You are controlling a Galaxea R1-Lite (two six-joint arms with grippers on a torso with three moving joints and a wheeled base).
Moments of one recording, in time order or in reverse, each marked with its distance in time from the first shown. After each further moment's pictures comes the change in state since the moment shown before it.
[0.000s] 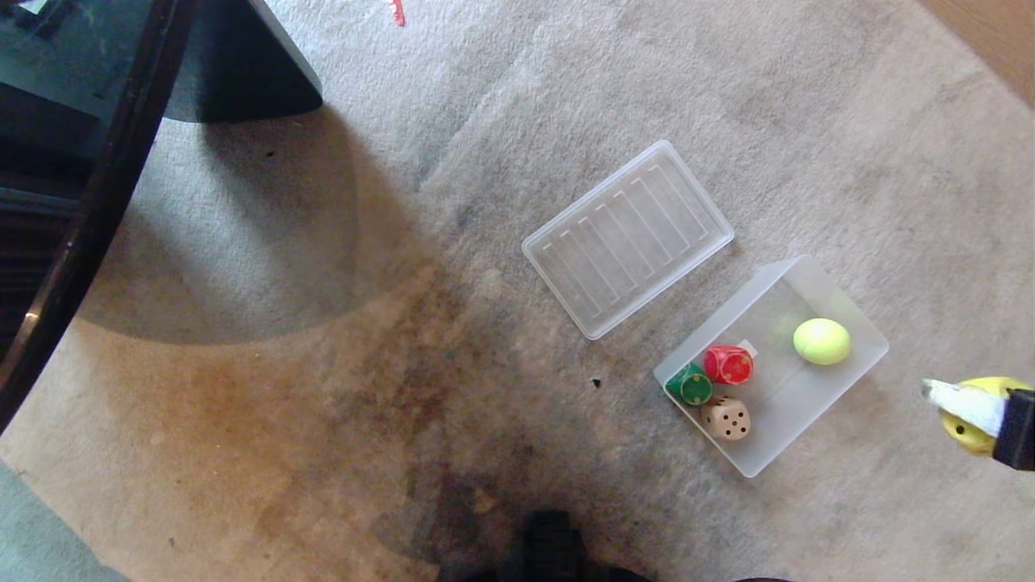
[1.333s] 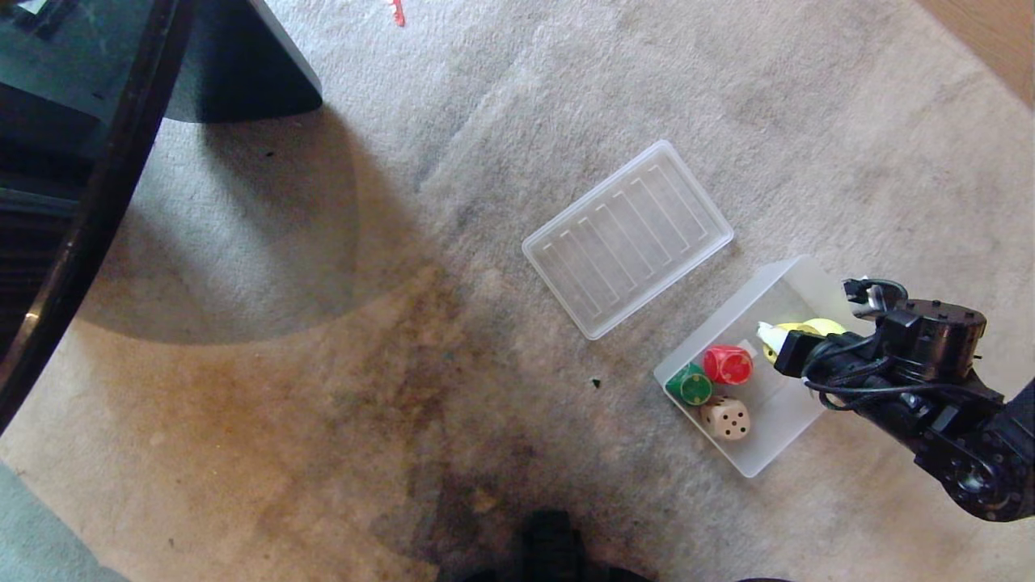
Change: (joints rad) left arm -0.001 0.000 0.000 0.000 0.000 0.000; right arm 0.085 0.889 -0.024 -1.043 -0.049 0.079
